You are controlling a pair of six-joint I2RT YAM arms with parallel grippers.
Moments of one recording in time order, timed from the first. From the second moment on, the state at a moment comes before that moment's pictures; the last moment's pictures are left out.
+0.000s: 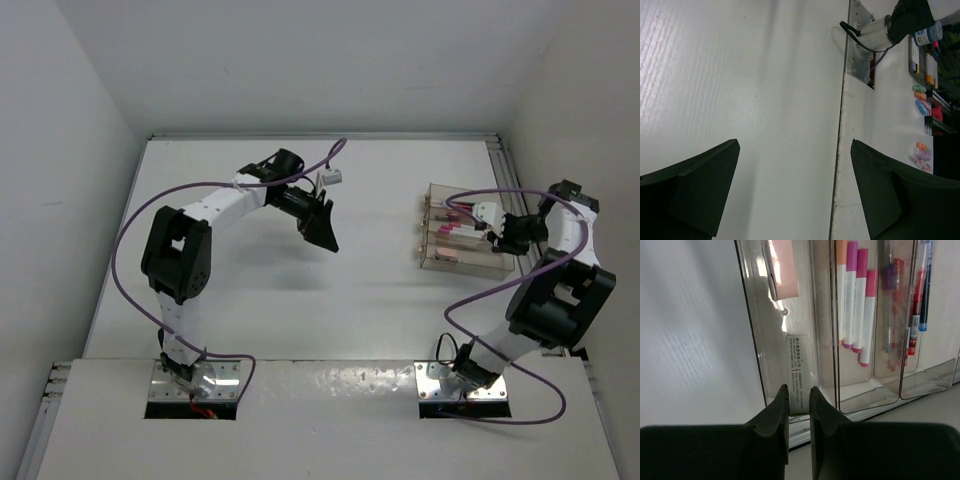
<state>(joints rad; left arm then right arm) -0.46 1.93 1.54 -0.70 1.09 0.29 -0.55 1.57 1.19 -1.10 -0.54 -1.87</state>
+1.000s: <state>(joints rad) -0.02 1.62 1.36 -0.60 0.73 0.16 -0.23 1.28 1.17 -0.76 -0.77 -0.64</state>
